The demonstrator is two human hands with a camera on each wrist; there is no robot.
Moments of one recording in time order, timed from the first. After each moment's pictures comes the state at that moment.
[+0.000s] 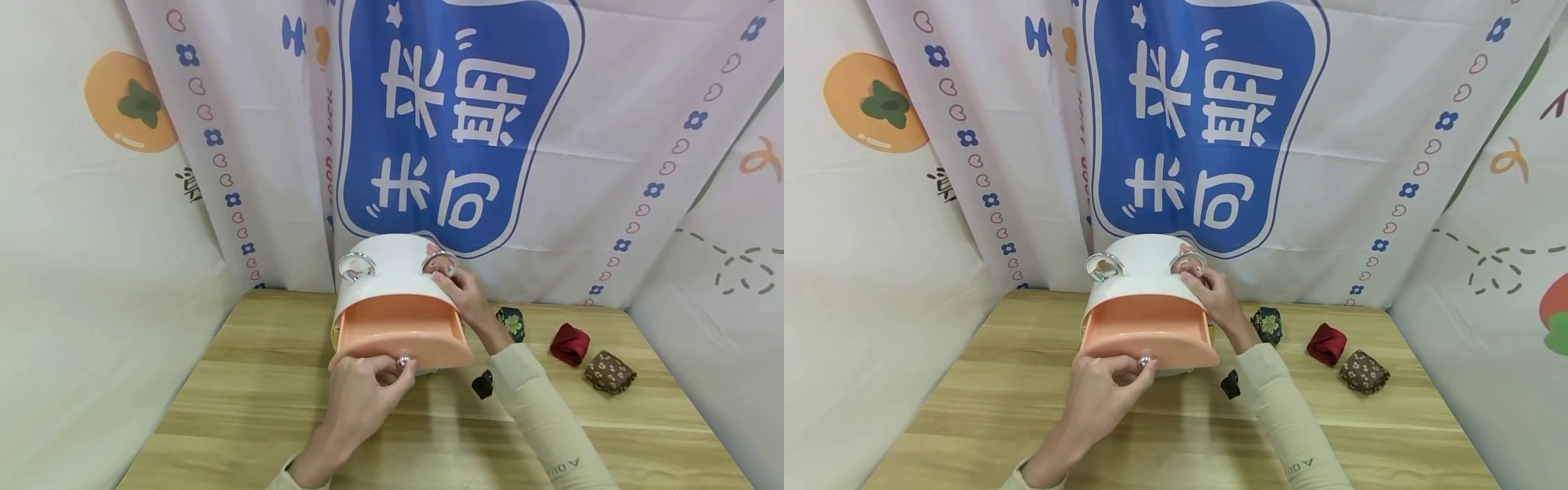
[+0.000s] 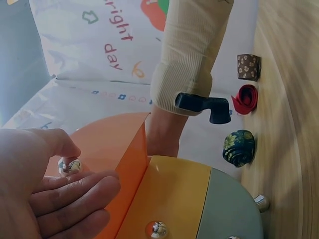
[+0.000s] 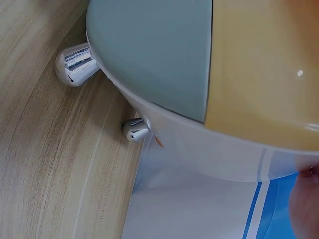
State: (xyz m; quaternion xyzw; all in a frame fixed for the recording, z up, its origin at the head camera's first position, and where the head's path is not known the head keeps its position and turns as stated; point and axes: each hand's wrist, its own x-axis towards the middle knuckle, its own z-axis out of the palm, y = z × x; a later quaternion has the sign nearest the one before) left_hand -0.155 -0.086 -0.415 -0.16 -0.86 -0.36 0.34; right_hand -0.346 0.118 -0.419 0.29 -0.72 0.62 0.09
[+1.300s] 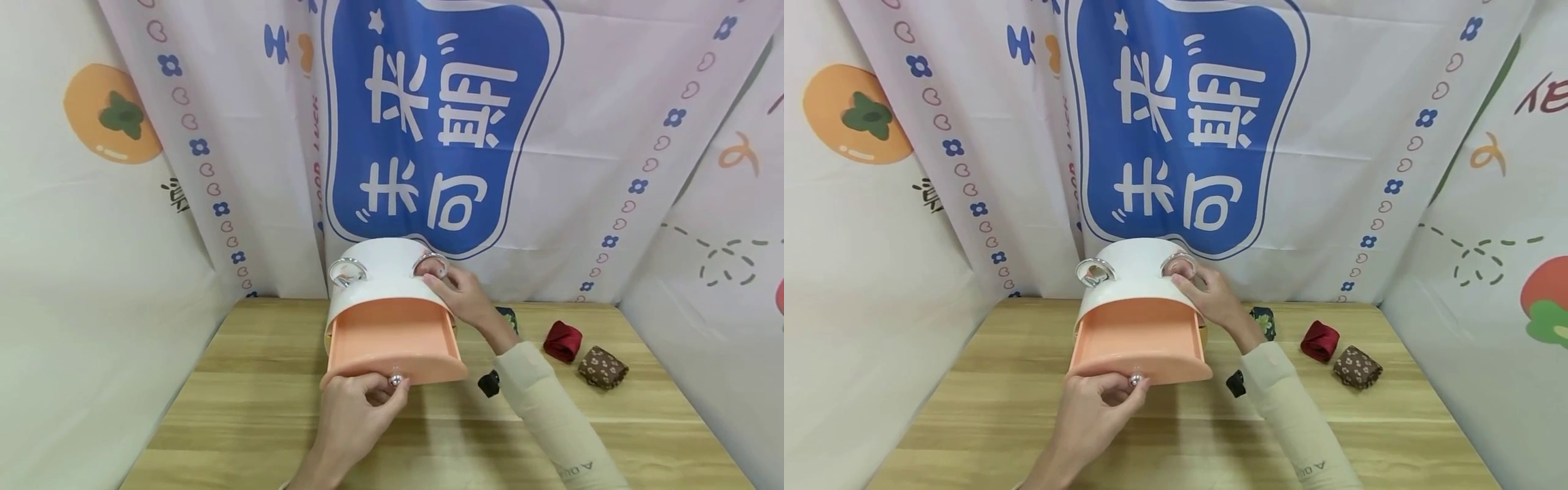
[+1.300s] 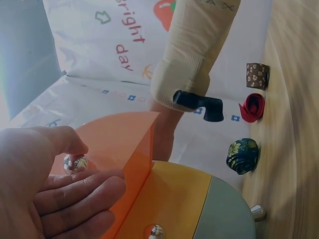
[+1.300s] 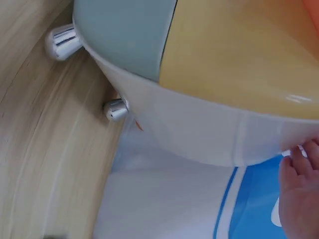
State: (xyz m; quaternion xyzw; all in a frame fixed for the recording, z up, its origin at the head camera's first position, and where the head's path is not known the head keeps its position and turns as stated) left_hand -0.140 -0.083 -0.421 -0.14 -0.85 -0.40 0.31; right_hand -0.340 0.135 -0.400 0.28 -0.82 0.49 0.08
